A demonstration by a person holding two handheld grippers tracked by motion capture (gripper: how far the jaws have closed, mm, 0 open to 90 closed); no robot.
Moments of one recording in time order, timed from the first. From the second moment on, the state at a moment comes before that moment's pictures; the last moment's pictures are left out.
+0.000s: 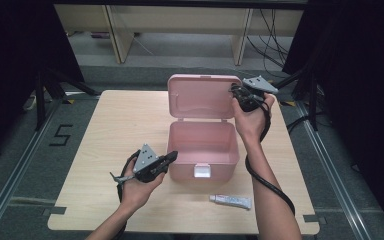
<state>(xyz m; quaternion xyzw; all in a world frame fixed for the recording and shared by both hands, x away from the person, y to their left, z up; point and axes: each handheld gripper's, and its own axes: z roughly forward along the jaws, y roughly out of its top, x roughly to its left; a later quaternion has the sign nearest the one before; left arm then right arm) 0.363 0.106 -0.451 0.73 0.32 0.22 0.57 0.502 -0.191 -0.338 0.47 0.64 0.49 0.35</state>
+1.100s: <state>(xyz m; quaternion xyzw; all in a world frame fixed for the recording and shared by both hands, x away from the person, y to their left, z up) 0.364 0.106 -0.452 0.73 0.32 0.22 0.57 0.538 -0.186 -0.355 0.50 0.65 0.46 0.34</state>
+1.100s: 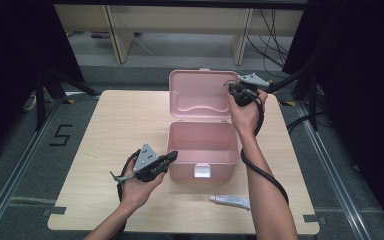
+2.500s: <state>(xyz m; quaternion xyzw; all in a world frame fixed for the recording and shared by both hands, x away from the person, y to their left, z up) 0.371 0.104 -0.451 0.74 0.31 0.21 0.56 0.448 -0.238 -0.367 0.44 0.73 0.45 0.27</state>
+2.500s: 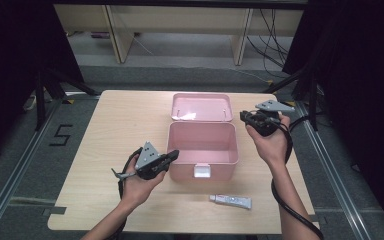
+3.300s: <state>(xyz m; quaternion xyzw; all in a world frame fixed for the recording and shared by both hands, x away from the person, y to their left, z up) 0.372 0.104 -0.448 0.73 0.33 0.21 0.56 0.364 -0.263 -0.391 0.39 0.81 0.39 0.20</state>
